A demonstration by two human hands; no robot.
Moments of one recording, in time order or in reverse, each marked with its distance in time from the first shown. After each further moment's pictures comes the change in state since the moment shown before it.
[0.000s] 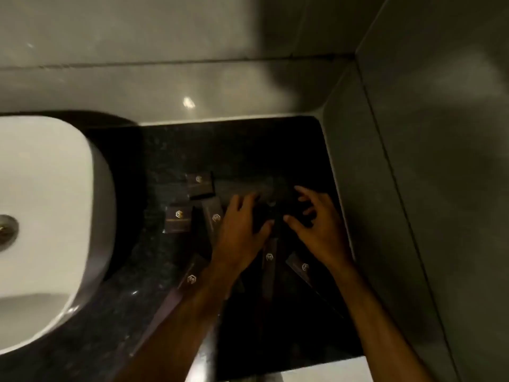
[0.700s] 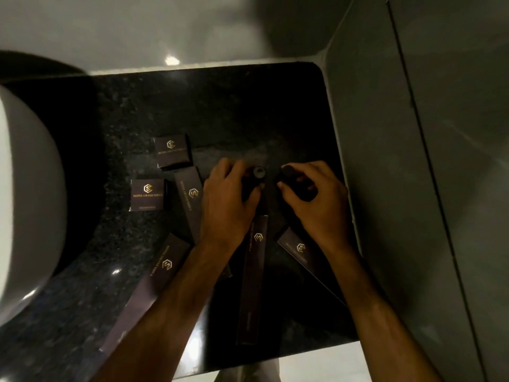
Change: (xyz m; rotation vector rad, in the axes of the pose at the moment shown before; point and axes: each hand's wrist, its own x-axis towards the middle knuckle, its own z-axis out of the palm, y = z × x) left_hand 0.020 -0.011 0.023 0.172 0.231 0.071; right_hand 0.009 0.020 0.013 -0.059 0.113 -0.112
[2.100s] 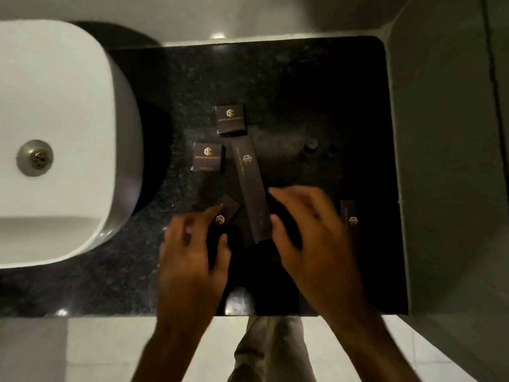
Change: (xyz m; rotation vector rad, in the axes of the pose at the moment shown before) left_hand -0.168 -0.030 -0.102 0.210 0.124 -0.200; right_hand -0.112 -0.105 -0.002 -0.183 -0.219 -0.194
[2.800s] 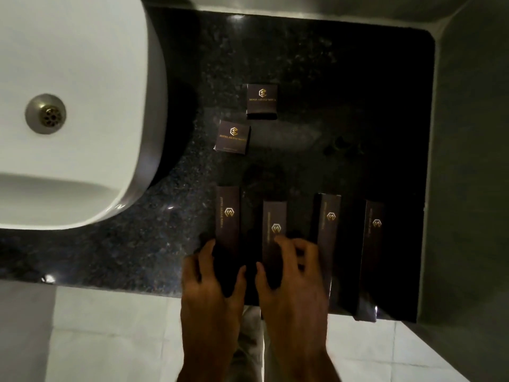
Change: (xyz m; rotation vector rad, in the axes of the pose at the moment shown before) left_hand -0.067 -0.020 0.041 -0.090 -0.024 -0.389; right_hand -0.081 -0.019 0.072 -0.105 -0.157 0.331
